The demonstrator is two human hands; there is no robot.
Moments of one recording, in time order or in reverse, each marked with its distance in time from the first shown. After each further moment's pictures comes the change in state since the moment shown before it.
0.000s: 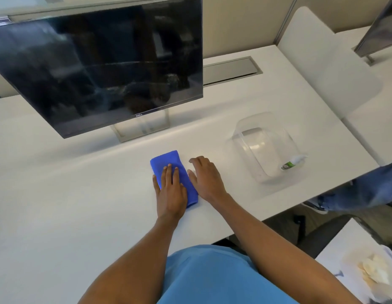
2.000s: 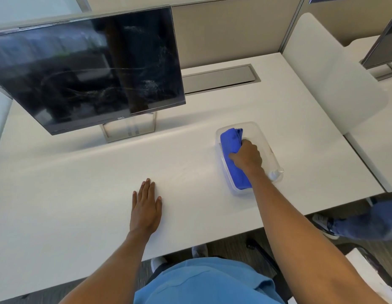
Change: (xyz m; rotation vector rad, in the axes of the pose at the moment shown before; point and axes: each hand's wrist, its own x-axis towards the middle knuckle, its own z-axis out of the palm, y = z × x) left_hand -0.033 0.024 0.024 0.034 -0.043 -0.155; right_hand 0.053 0.184 -0.133 0.173 -0.137 0.581
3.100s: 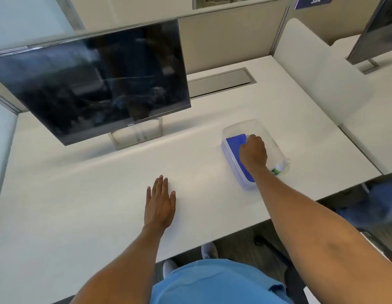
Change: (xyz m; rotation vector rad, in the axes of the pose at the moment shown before) left_hand 0.006 -0.005 -0.023 0.022 0.006 0.133; right_hand -0.025 -0.012 0.015 -0.056 0.305 -0.043
